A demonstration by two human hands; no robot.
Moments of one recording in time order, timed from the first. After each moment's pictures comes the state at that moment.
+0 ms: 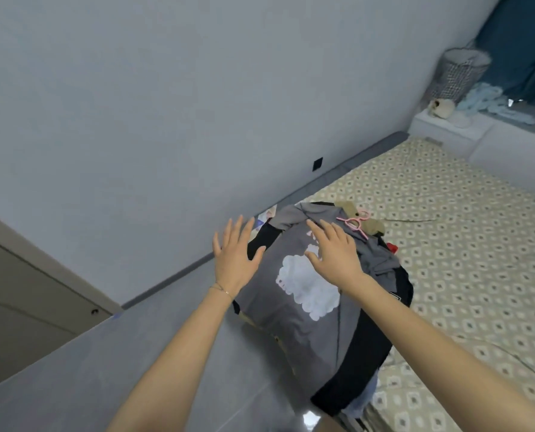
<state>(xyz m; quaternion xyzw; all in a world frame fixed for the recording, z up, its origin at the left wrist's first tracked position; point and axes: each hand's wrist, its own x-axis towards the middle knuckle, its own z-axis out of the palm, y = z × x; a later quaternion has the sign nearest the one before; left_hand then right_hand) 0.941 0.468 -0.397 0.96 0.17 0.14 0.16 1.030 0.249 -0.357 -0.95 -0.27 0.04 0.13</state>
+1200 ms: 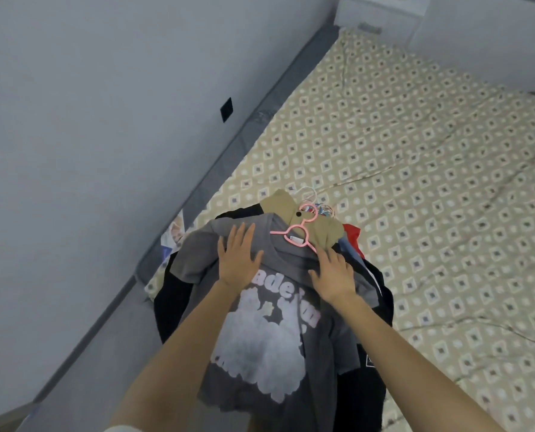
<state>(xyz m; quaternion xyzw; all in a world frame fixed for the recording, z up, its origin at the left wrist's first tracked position) 1.355 0.385 -0.627 0.98 0.01 -0.15 0.16 1.336 0.158 -0.608 -0.96 0.01 0.25 0.12</state>
